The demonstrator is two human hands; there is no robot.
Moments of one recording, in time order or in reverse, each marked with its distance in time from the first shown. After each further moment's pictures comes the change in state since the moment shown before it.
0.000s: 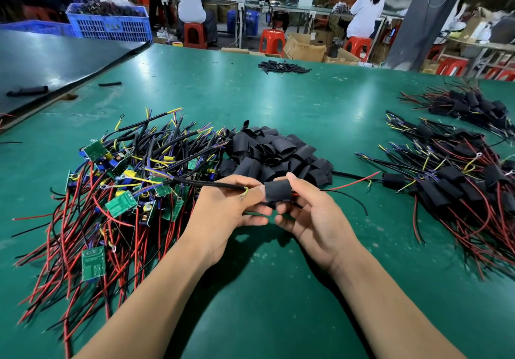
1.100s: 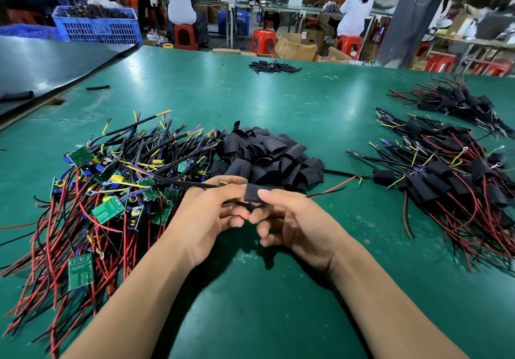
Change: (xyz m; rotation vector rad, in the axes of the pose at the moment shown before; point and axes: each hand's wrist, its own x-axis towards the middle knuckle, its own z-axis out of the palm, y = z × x) left_hand 0.010 0.004 -0.008 -0.031 0.020 -0.131; right_hand -0.006 -0.004 -0.003 -0.193 -0.251 0.169
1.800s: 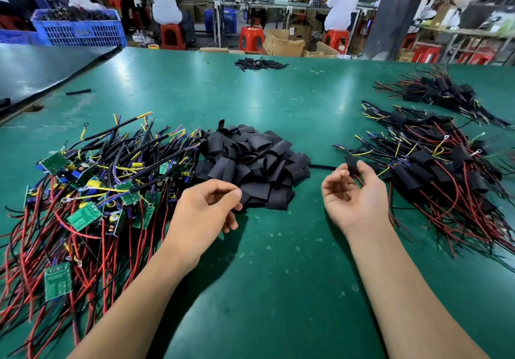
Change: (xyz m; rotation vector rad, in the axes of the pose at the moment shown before) left_hand 0.005 -0.022 0.009 0.406 0.063 0.256; right_hand -0.005 -0.030 -0.081 1.061 0.575 -0.357
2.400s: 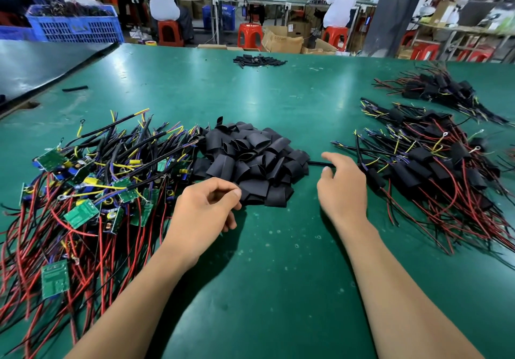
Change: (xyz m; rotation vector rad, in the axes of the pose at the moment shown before) left_hand 0.001 -0.003 -0.001 0.110 -0.005 0.007; right_hand 0.028 0.010 -0.018 -1.864 0.057 -0.906
